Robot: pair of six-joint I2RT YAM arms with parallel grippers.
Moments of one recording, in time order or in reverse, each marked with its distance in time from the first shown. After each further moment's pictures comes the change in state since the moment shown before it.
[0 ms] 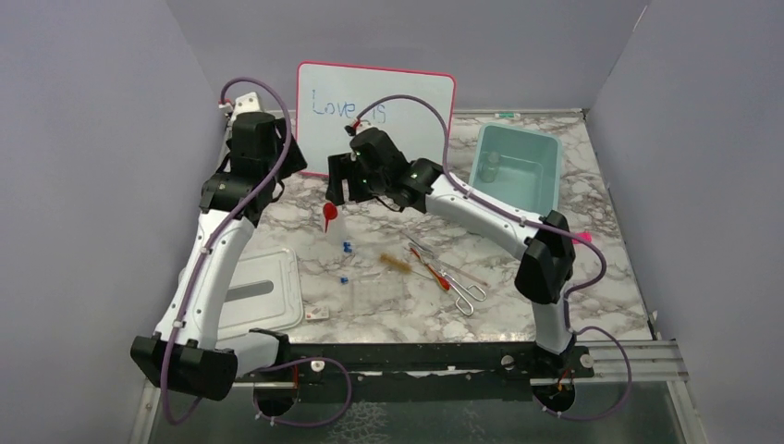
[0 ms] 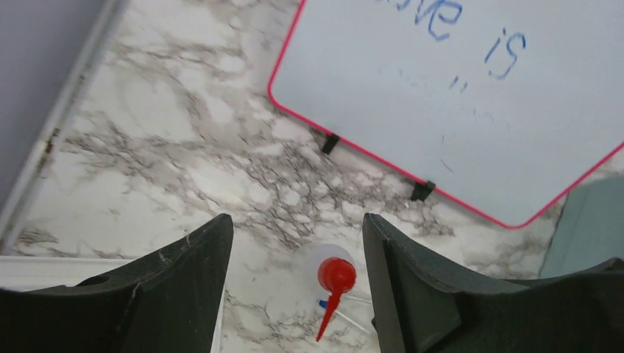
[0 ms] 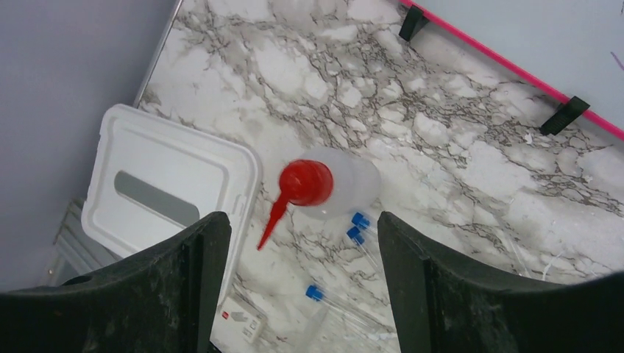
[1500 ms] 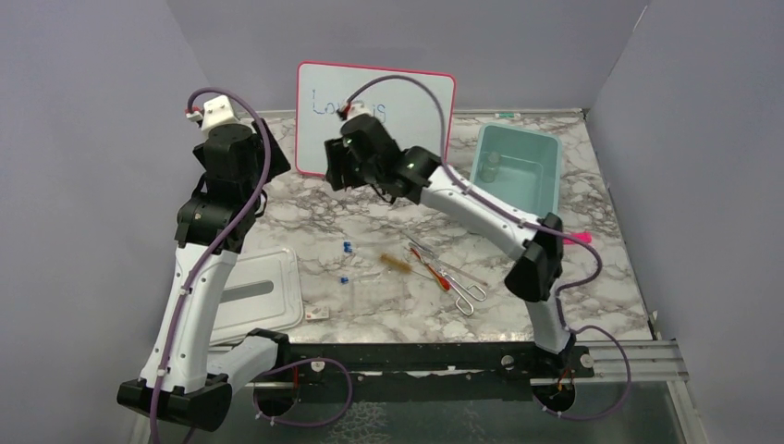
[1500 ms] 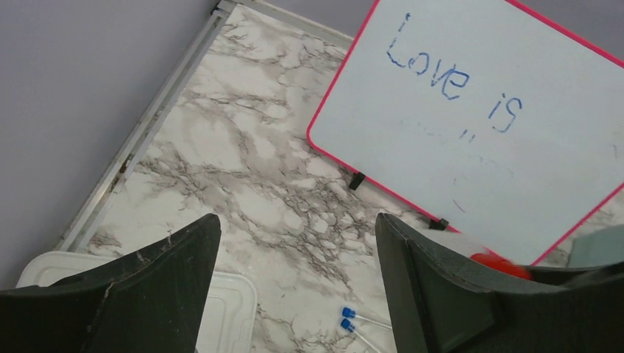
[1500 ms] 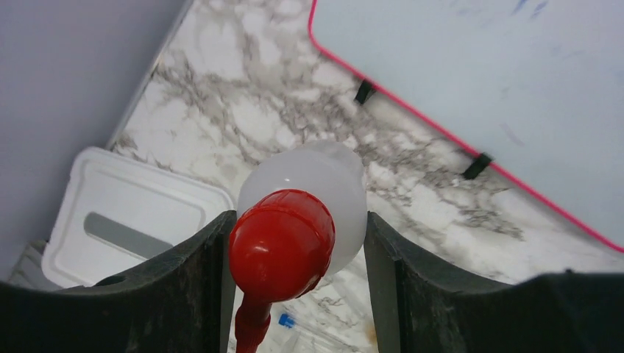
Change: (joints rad) left arm 0.001 -0.182 0.034 -0.040 -0.212 0.045; right arm 0.057 0.159 0.338 -0.175 0.211 -0.091
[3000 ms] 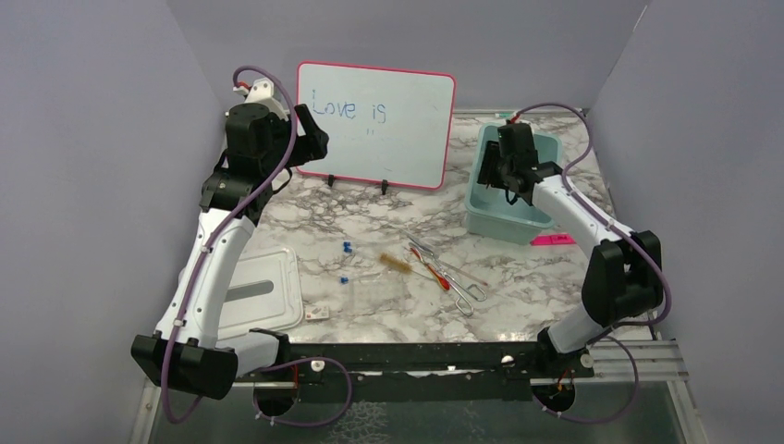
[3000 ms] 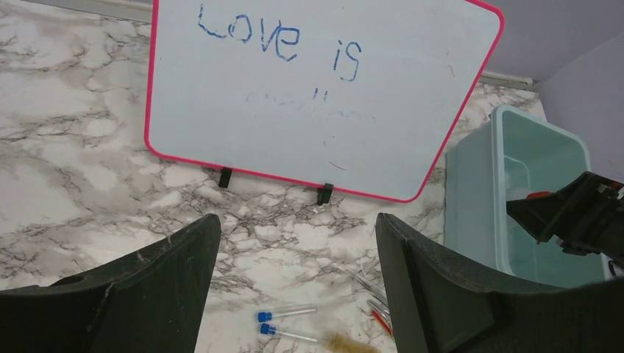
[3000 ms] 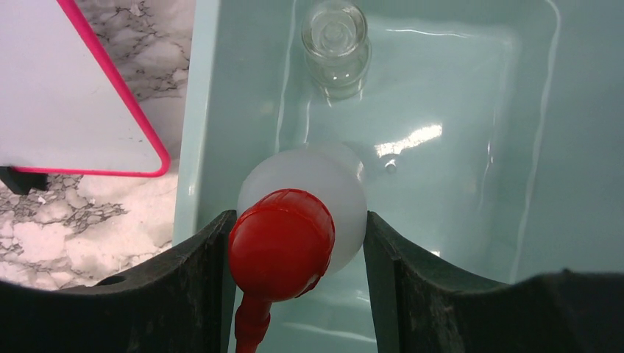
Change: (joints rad) left arm 0.000 0.158 -0.001 0.222 0.483 0.015; right arm -0.689 -0.530 -0.924 0.232 0.017 -0.040
